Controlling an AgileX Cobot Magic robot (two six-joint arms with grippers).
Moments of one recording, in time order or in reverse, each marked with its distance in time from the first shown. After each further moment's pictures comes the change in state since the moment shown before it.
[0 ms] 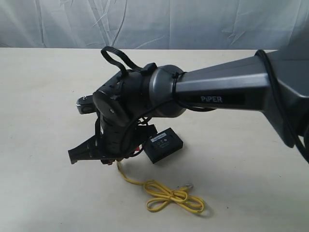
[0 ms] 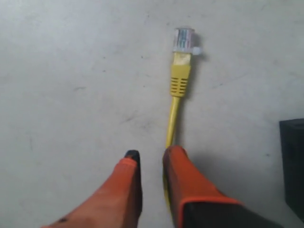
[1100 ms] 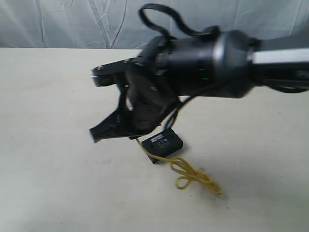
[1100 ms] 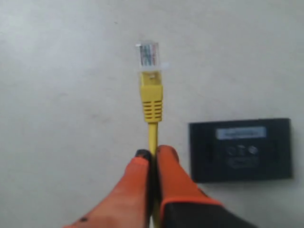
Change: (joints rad) left arm 0.000 0.000 0.000 0.000 0.000 0.000; right arm -0.046 -0.263 0.165 -0.140 -0.031 -0.041
